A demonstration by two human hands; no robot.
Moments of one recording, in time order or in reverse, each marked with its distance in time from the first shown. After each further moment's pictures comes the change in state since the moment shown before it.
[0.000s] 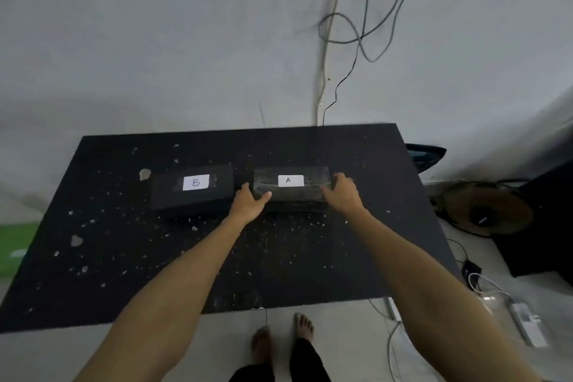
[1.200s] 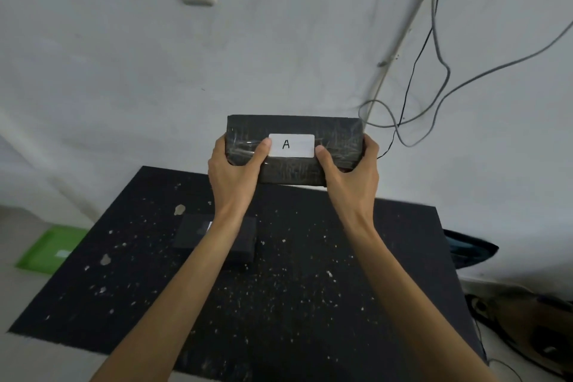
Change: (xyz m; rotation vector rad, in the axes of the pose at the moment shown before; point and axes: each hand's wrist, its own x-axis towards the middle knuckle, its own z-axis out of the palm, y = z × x) left_hand -0.092 0.153 -0.134 -0.631 0.847 0.451; right_hand -0.053 -0.177 -0.117 0.724 0.409 -0.522
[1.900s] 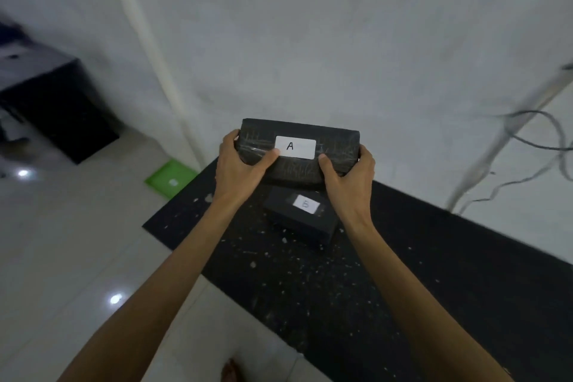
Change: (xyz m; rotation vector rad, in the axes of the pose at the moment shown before) left_hand 0.004 -0.054 -0.177 0.323 0.157 -0.132; right_hand -0.081 0.000 0.142 0.013 -0.457 0.016
